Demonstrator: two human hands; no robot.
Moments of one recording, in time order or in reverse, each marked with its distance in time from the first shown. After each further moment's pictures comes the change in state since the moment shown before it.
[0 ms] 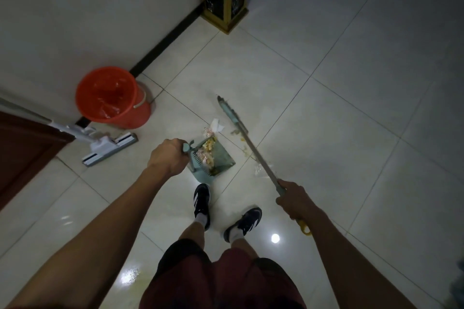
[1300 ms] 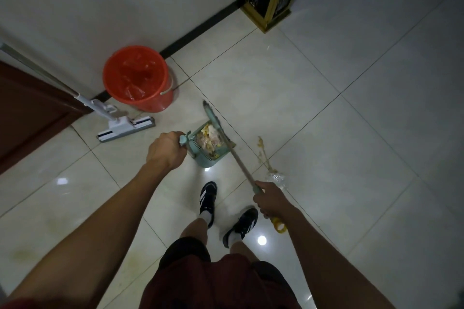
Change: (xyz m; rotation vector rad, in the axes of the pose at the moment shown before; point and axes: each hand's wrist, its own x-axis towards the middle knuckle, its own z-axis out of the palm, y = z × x) left_hand 0.031 -0.094 -0.035 -0.213 0.076 -0.202; right_hand 0.061 -0.125 0.074 -0.031 -0.197 -0.026
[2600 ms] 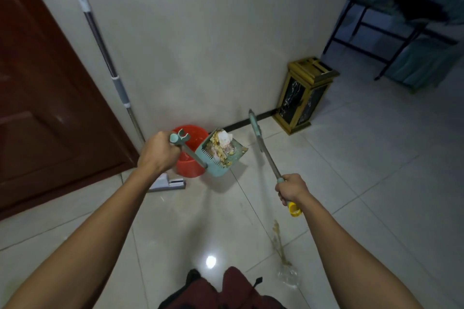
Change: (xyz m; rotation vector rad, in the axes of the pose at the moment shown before) left_hand -0.165 -0.023 -0.169 -0.254 0.592 -0.035; right_hand -0.084 -0.134 -0.080 0.019 0.350 -0.318
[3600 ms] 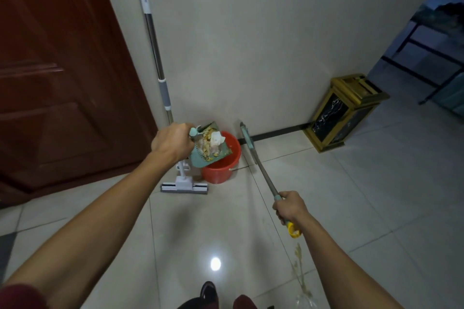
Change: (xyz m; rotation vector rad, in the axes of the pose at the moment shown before) left_hand 0.105 -0.089 -0.059 0.323 0.018 0.072; right_hand 0.018 -0.095 0.128 -0.067 -0.115 -0.026
